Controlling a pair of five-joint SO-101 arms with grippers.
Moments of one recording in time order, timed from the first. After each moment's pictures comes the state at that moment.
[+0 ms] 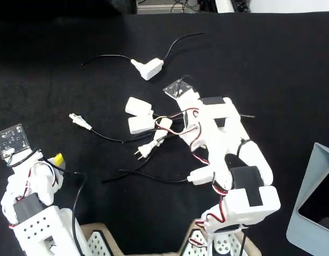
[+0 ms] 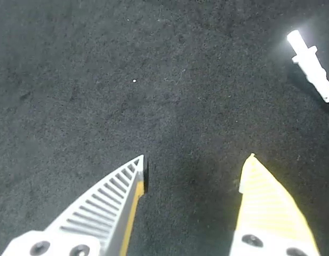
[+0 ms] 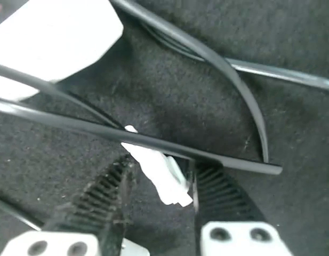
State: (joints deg) left arm -37.5 -84.7 82.3 60.8 -6.8; right arm -6.7 5.9 30.2 59.7 32.5
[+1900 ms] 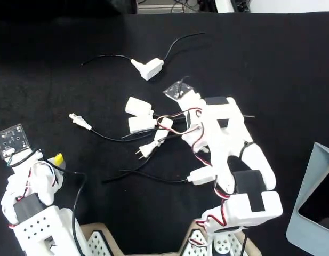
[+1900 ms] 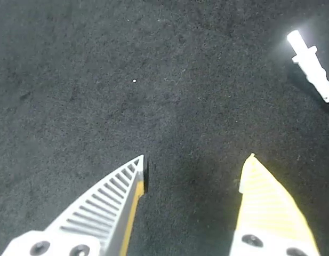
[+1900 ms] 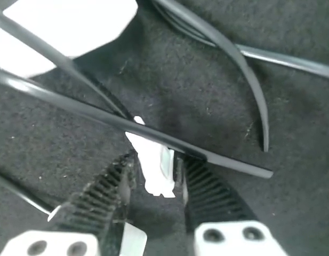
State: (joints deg) left arm -37.5 -84.7 82.3 60.8 -6.8; right arm -5.6 3.5 30.7 63.1 35.6
